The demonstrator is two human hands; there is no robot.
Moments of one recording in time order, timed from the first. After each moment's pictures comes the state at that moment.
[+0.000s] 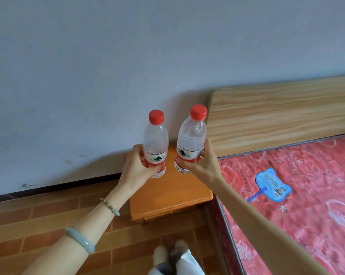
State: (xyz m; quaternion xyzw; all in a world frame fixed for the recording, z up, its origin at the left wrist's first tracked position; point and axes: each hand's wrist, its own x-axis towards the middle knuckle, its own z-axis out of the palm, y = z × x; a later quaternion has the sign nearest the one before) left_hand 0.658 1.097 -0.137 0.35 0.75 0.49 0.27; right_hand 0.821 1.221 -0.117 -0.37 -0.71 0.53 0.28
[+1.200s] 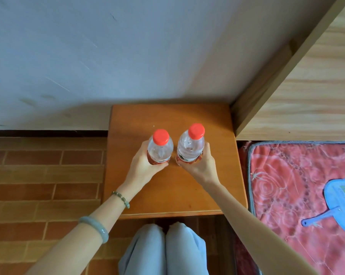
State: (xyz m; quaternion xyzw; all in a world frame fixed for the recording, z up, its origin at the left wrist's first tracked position) left_hand 0.609 1.187 -0.512 0.27 0.80 0.45 0.28; right_hand 0.740 1.324 -0.513 -0.41 -0.74 0.52 0.12
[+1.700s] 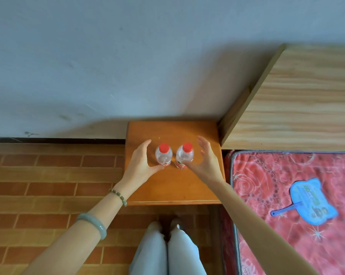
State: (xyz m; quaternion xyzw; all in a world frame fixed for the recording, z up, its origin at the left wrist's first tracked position) left_hand 0.622 1.160 -0.334 0.31 0.86 0.31 0.25; right_hand 0.760 1.313 -0.326 -0.36 -0.80 0.47 0.09
